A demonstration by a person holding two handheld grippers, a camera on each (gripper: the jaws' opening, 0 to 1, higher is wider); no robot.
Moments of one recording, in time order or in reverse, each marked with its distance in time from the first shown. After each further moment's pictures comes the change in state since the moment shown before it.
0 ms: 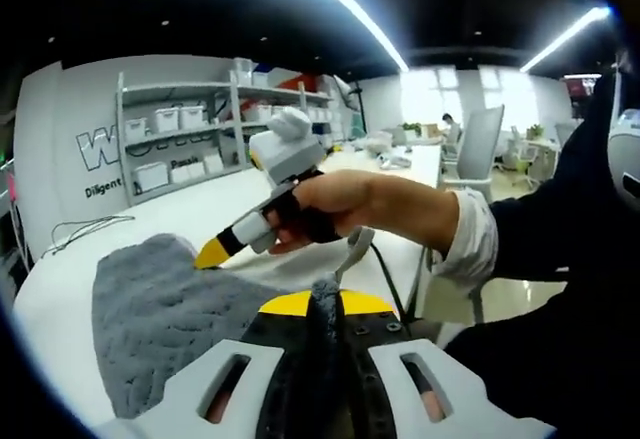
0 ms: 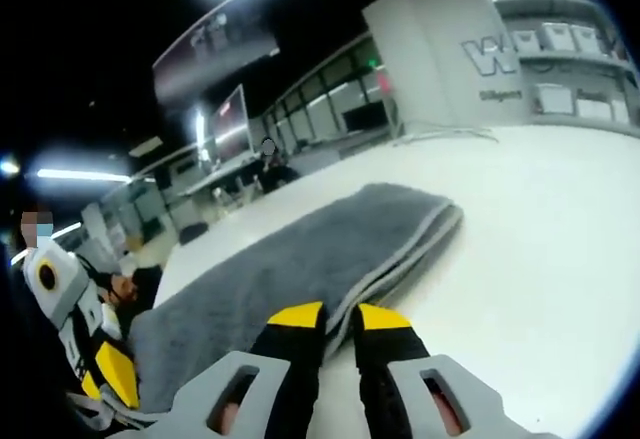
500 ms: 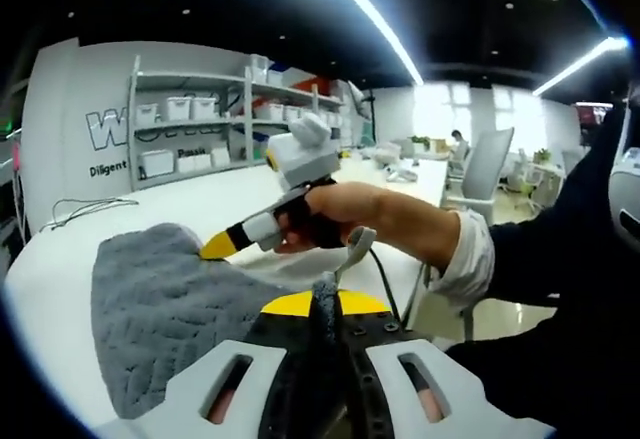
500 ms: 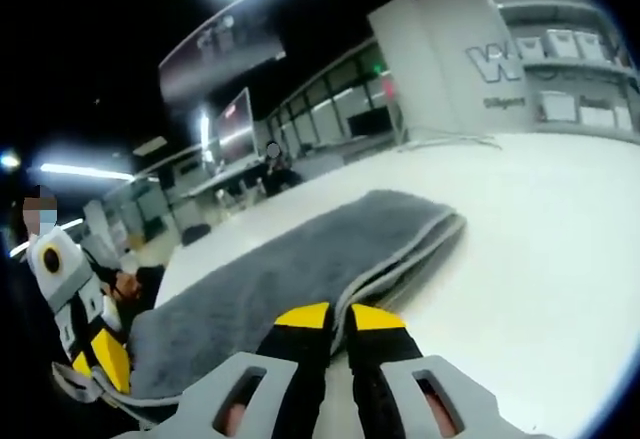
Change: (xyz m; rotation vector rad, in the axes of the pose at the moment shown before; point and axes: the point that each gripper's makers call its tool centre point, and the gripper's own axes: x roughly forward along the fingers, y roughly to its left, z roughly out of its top) left arm -0.009 0.006 0.008 -0.110 -0.024 0.013; right arm 0.004 -0.005 0.010 -0.031 -0.023 0.016
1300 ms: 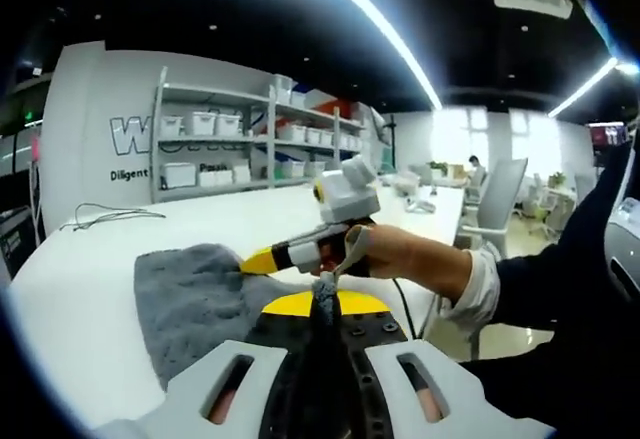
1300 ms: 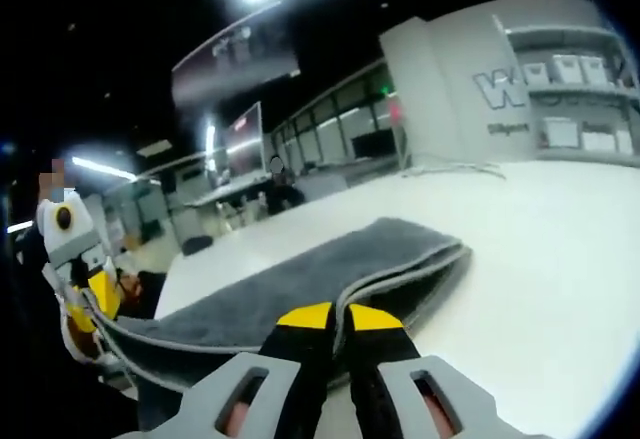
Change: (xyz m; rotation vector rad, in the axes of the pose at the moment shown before) left arm -0.042 0.031 0.032 -0.029 -0.099 0.080; right arm 0.002 0.016 0.018 -0.058 -0.091 -0.002
